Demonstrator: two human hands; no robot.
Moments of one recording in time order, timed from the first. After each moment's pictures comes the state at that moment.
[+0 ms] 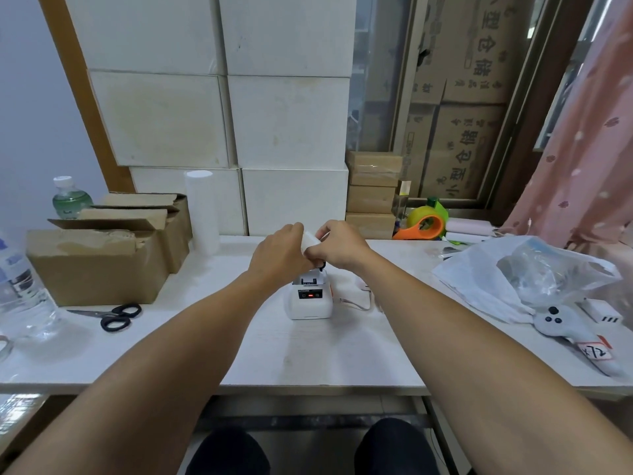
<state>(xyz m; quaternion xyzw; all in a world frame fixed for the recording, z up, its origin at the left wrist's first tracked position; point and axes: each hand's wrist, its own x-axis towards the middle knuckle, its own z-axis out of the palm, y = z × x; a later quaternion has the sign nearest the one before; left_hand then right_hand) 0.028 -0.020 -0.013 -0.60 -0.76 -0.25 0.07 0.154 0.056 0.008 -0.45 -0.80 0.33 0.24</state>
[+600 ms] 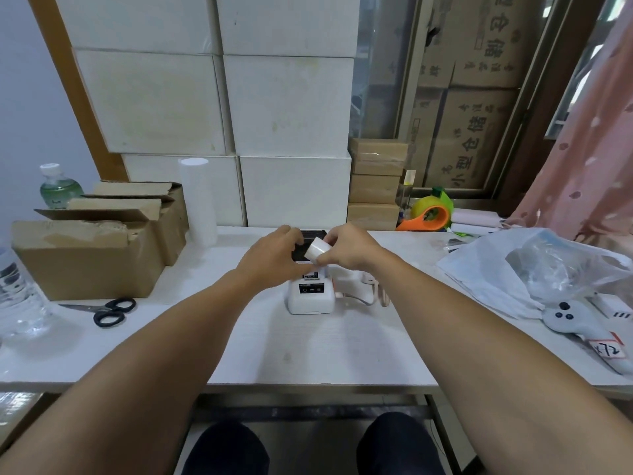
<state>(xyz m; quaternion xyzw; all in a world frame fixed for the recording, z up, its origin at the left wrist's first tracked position) -0.003 -0.016 -0.041 -0.65 -0.71 -0.27 0.01 0.162 0.083 -0.015 -0.44 -0.84 0.29 0.16</state>
